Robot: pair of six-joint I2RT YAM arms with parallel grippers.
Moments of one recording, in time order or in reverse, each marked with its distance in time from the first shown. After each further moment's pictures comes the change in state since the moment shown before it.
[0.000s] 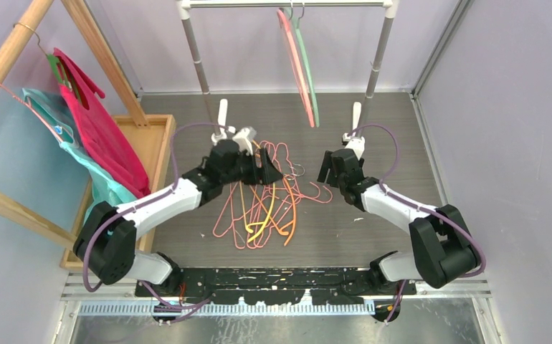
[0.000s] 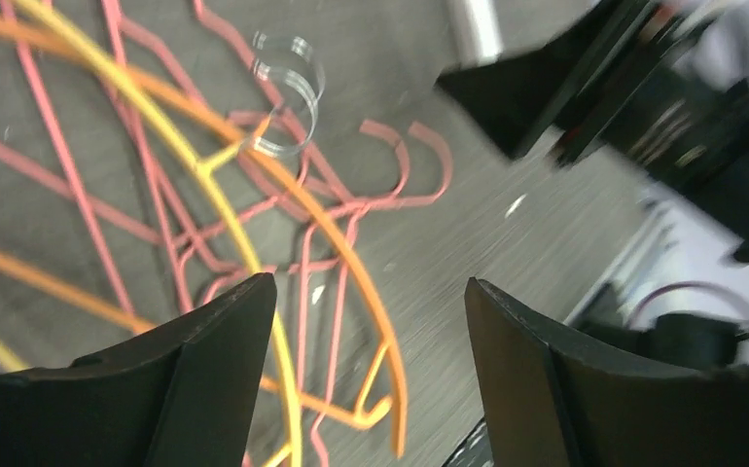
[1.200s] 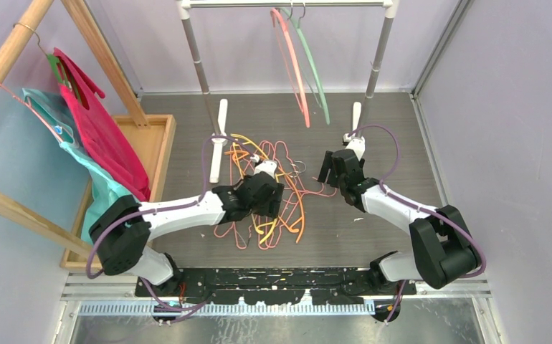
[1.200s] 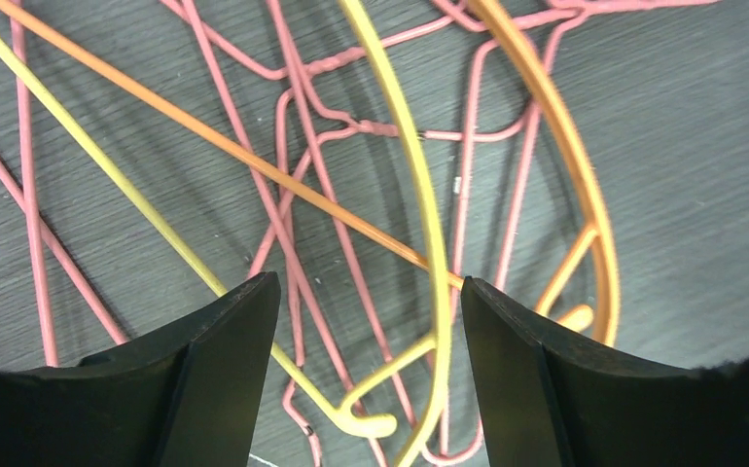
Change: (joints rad) left arm -0.369 0.116 0.018 -0.367 -0.575 0.090; right arm 0.002 0.002 -0.006 0.010 0.003 0.004
